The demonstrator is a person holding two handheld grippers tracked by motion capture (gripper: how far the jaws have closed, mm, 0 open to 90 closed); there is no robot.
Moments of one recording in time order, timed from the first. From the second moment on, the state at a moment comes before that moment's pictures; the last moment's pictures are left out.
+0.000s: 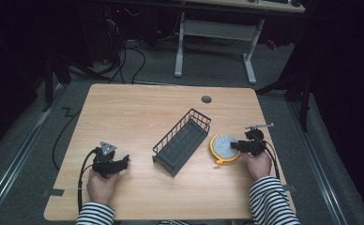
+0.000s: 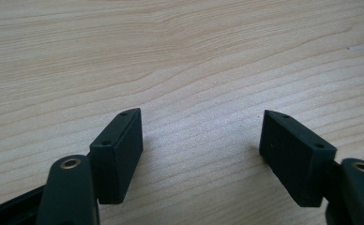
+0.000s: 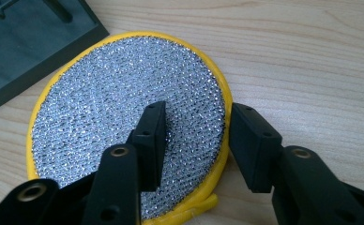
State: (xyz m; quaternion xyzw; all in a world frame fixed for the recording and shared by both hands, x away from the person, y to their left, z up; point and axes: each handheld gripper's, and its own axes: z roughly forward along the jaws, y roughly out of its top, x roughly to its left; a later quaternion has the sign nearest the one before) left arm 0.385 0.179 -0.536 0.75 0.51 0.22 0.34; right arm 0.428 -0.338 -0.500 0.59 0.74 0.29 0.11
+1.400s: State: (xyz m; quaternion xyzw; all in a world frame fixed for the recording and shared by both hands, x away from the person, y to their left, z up) left arm 0.385 0.179 -0.536 0.75 0.51 0.22 0.34; right arm 0.413 -0.347 -0.476 0.54 0.76 0.33 0.12
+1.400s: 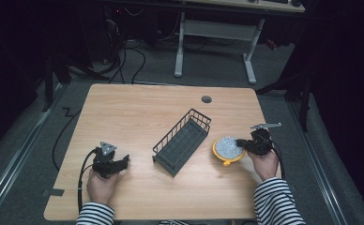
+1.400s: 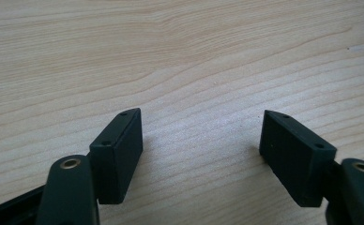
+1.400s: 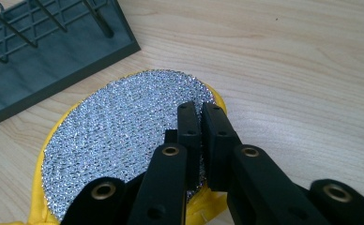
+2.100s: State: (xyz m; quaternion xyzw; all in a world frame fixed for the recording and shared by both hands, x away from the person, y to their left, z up) left arm 0.385 0.179 -0.536 0.75 0.51 0.22 0.34; right arm 0.406 -0.352 -0.448 0.52 0.77 0.35 0.13
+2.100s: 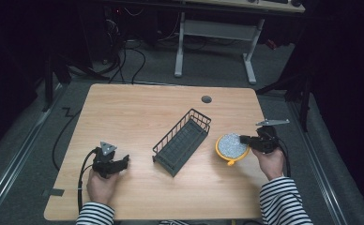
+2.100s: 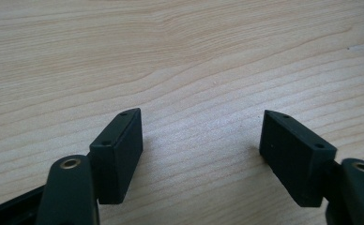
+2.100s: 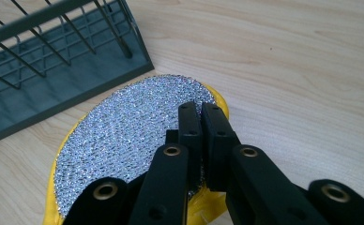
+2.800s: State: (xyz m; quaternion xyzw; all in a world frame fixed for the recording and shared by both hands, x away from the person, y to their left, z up) left arm 0.385 0.179 -0.536 0.75 0.51 0.22 0.34; right arm 0.410 -0.341 -0.388 0.48 0.77 0.38 0.16
